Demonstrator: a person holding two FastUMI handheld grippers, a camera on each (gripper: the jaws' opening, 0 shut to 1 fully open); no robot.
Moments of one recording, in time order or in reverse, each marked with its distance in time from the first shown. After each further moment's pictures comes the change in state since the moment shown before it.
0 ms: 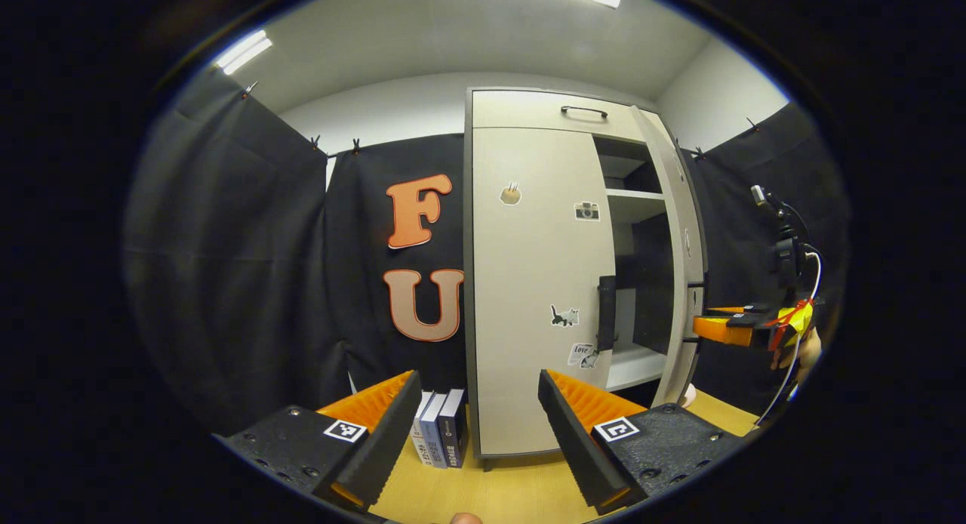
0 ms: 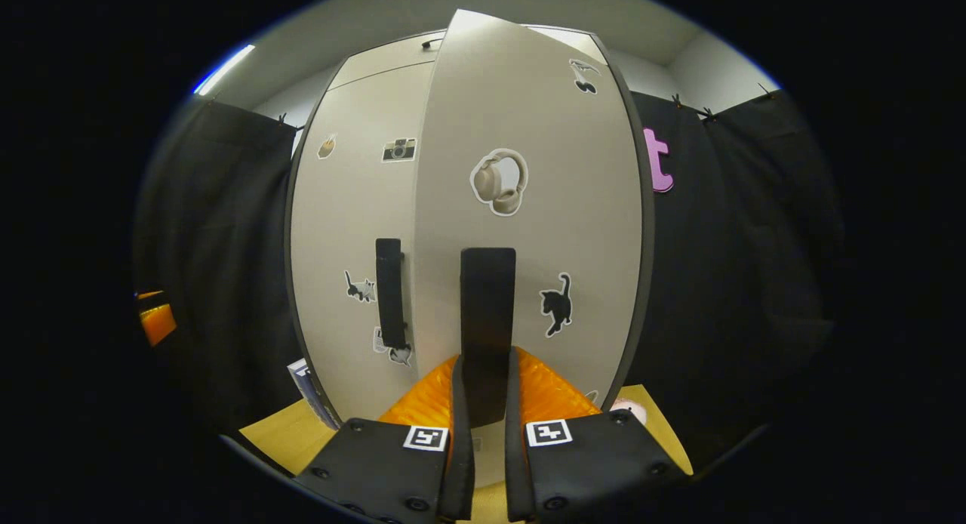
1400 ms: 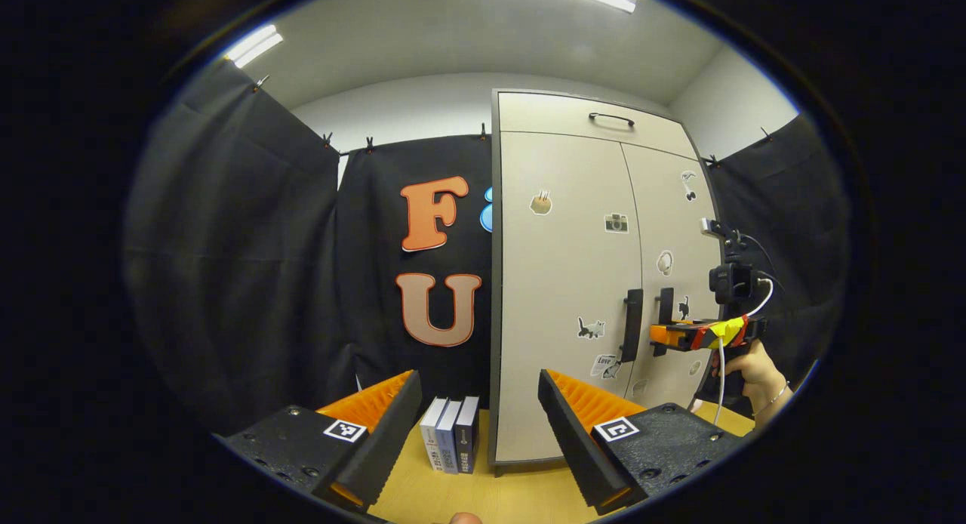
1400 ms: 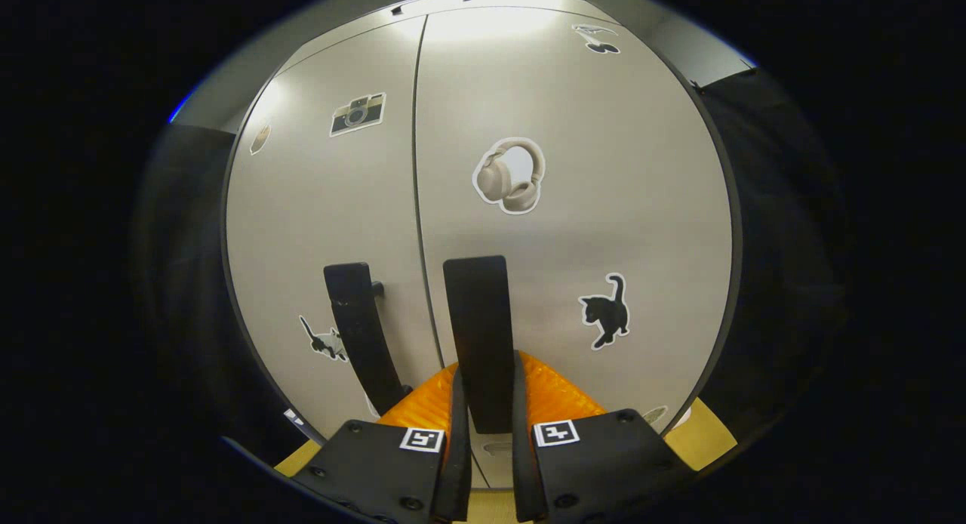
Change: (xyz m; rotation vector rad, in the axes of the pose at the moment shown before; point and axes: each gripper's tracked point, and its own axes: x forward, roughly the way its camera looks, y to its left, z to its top) left arm 0.016 0.042 0.014 -0.032 -0.006 0.029; right arm 0.072 0.019 0.000 0.129 0.021 -0.077
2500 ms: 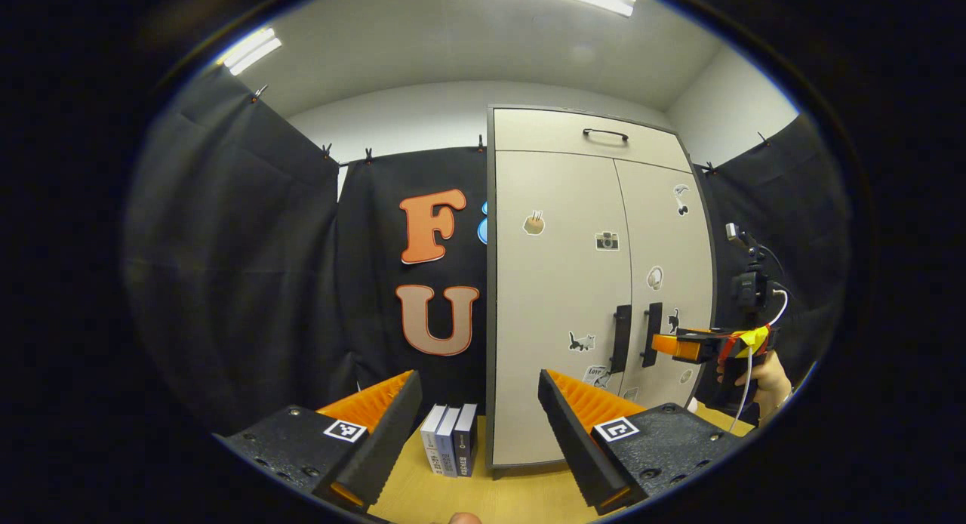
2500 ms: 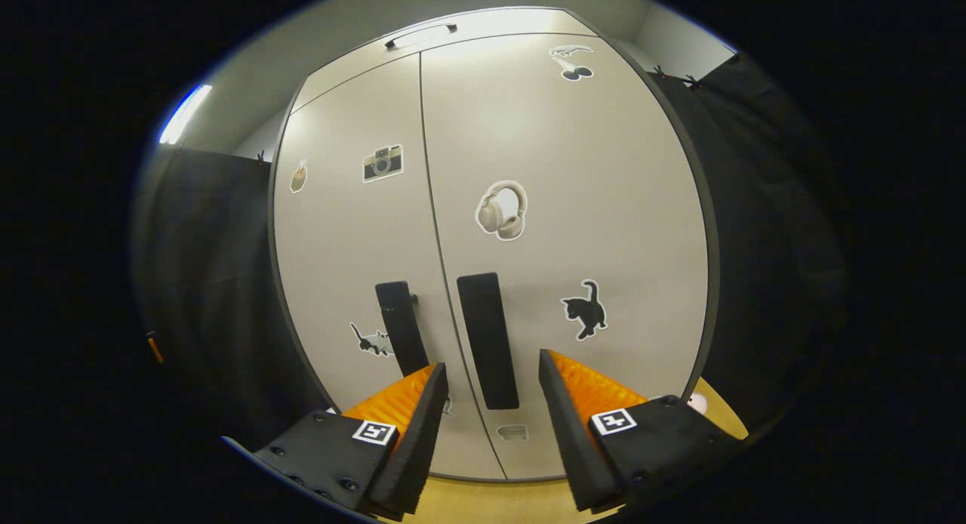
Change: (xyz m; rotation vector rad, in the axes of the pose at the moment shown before) left arm -0.015 -0.005 0.030 0.009 -0.040 -0.002; right arm -0.046 0.001 0.012 0.060 -0.030 0.114
